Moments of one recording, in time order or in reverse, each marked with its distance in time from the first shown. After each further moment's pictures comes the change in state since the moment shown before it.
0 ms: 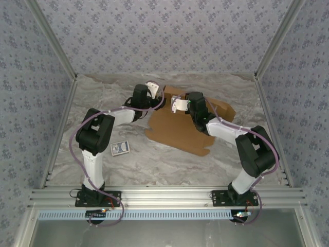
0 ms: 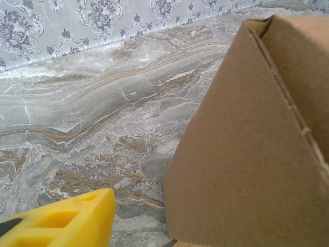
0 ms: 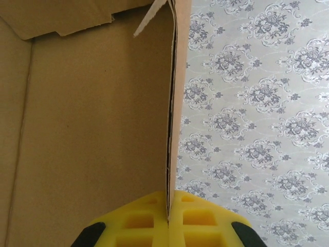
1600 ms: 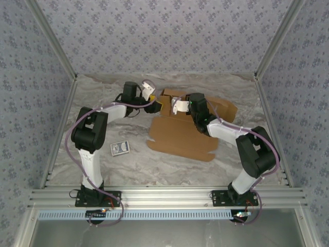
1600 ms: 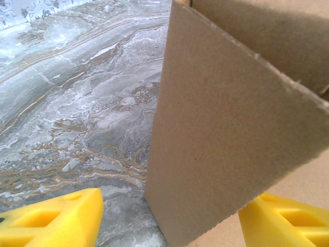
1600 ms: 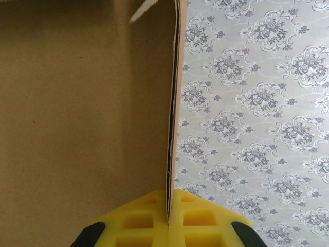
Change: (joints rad) left arm 0.117 -0.007 0.024 -0.173 0.471 0.198; right arm -0.009 -0.009 -0.032 0.039 -0.019 -0.042
